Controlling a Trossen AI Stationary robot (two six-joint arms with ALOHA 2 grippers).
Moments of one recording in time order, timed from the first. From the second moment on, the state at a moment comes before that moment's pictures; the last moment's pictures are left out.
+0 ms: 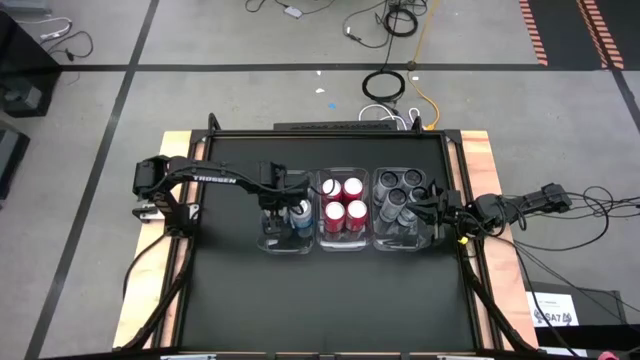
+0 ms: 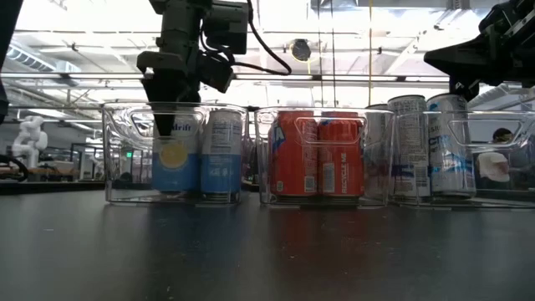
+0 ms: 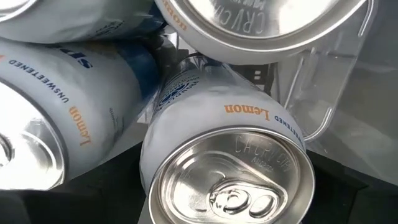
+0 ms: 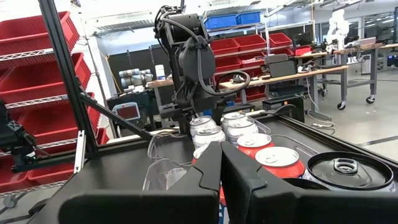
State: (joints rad) left arm 0.11 1.72 1.33 -1.19 -0.01 -0.02; right arm 0.28 0.01 0.01 0.13 0.42 0.14
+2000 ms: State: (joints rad) left arm 0.03 1.48 1.39 -1.20 -0.10 -0.09; right arm 0.28 0.01 0.01 0.13 0.42 0.14
